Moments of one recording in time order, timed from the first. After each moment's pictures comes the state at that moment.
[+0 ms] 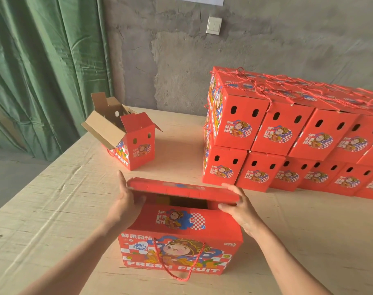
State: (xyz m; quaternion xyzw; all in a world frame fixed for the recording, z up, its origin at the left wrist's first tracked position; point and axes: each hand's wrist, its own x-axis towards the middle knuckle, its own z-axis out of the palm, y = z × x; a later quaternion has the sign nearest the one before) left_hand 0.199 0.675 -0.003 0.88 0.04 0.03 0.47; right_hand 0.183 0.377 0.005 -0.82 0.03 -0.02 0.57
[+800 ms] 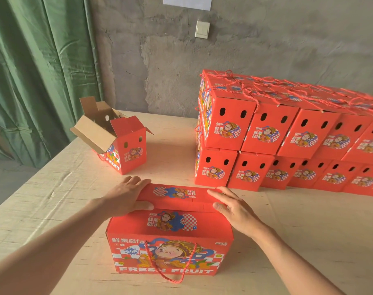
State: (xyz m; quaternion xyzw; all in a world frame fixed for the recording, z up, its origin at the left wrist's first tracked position) left_hand 0.240 0.681 0.028 0.97 -0.23 -0.07 0.06; right_hand 0.175 0.353 0.012 -0.94 -0.13 -0.03 0.31
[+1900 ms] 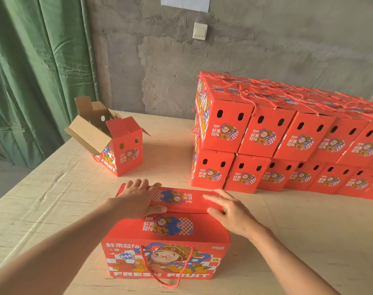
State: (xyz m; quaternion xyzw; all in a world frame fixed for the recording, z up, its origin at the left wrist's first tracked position) left_hand 0.249 0.645 0.018 0.96 -0.26 -0.05 -0.05; right_hand 0.176 0.356 0.020 -0.97 -0.10 0.01 0.24
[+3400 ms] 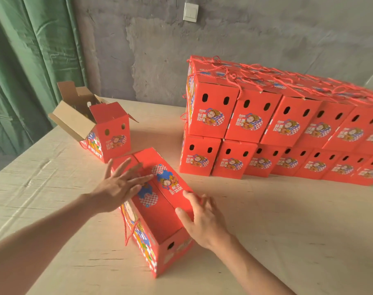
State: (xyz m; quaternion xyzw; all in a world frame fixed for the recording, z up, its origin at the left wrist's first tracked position) left_hand 0.226 0.648 0.005 0.96 -0.28 0.02 0.03; right_hand 0.121 0.396 0.008 -0.98 -0.03 -0.02 0.18
